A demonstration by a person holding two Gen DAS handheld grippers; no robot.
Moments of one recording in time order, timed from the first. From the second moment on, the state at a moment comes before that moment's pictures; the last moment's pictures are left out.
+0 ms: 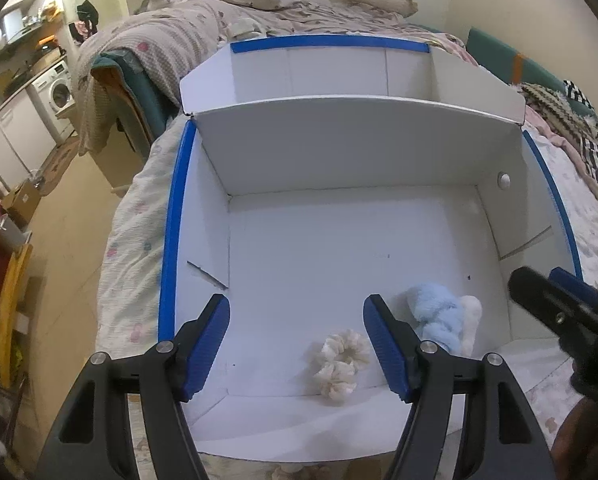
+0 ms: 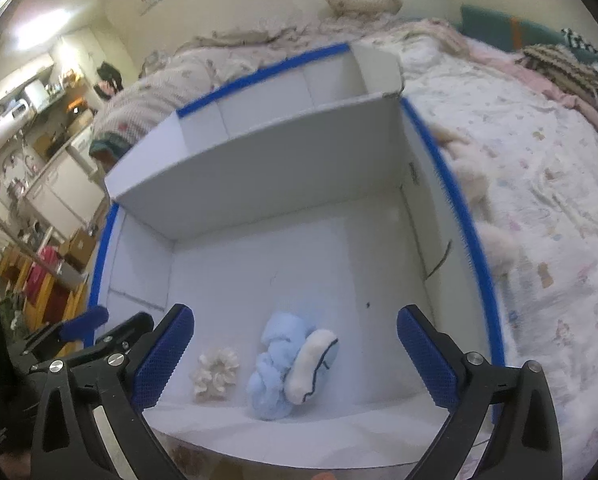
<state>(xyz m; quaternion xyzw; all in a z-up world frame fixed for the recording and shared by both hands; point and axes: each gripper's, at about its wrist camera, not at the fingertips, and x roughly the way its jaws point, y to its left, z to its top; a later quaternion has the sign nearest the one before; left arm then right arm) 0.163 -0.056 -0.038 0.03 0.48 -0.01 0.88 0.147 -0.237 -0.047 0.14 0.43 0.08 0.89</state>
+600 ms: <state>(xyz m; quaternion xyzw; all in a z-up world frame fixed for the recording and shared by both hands) 0.148 -0.048 -0.024 0.03 0.46 0.00 0.89 0.134 -0.235 -0.034 0.15 0.43 0.09 0.89</state>
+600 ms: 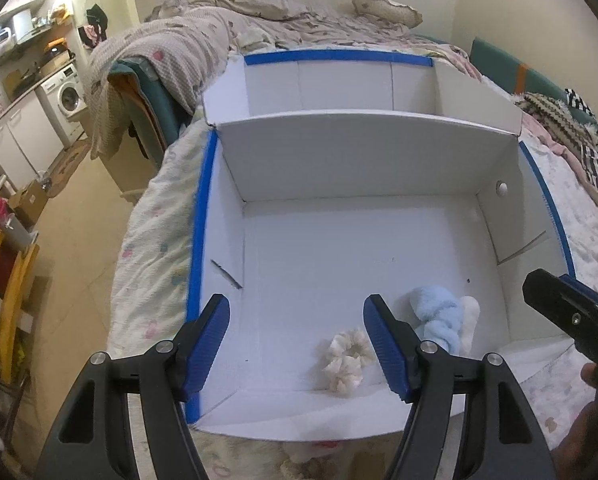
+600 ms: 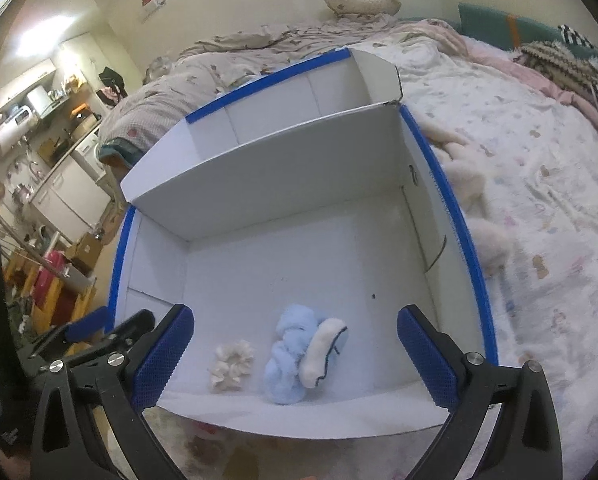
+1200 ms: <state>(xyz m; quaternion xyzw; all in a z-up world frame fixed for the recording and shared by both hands) 0.096 -0.012 -0.006 0.03 0.45 0.03 0.89 0.082 -0.236 -0.031 0.13 0.43 0.09 0.89</state>
